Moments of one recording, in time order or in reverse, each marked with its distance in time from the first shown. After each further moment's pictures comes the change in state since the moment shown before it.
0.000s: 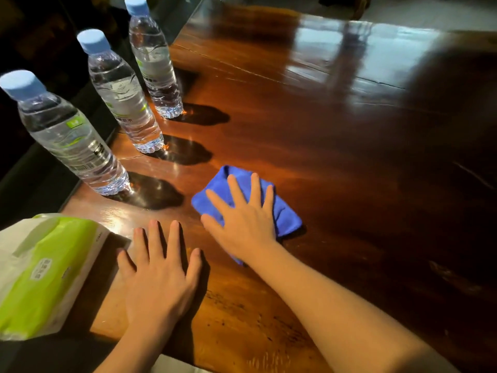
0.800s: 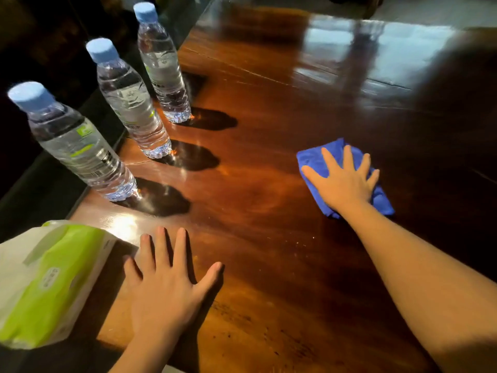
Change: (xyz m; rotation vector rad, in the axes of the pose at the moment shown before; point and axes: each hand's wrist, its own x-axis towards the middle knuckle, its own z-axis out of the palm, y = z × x) left_hand 0.004 -0.002 0.004 0.075 0.012 0.013; right_hand 0.051 0.178 -0.034 -0.061 -0.014 0.554
